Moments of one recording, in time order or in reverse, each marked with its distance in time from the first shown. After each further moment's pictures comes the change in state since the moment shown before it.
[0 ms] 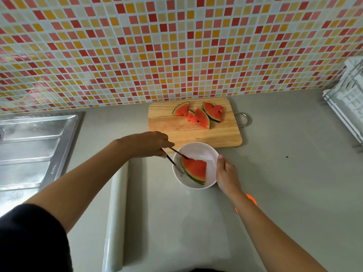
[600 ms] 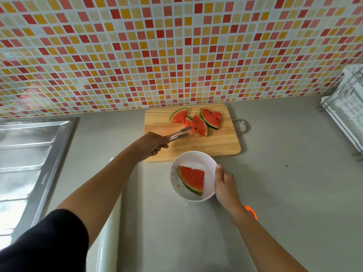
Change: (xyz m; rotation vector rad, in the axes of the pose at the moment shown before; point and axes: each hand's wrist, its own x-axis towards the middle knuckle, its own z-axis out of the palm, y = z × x) left_hand 0.052 -0.018 0.021 -1.402 0.272 -0.697; right_hand 0.001 0.005 0.003 0.041 0.008 0.019
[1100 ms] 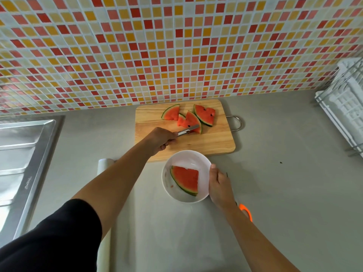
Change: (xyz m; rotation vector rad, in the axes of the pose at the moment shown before) left_hand 0.029 0.019 0.043 -0.106 0.017 -0.056; right_hand 0.000 -0.001 0.001 0.009 -0.011 0.012
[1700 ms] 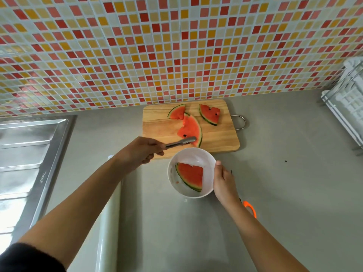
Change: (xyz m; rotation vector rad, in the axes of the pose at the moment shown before) left_hand -0.093 -0.025 -0.055 0.051 -0.098 0.188; right_hand -0.004 -0.003 -0.002 0.040 -0.013 0.023
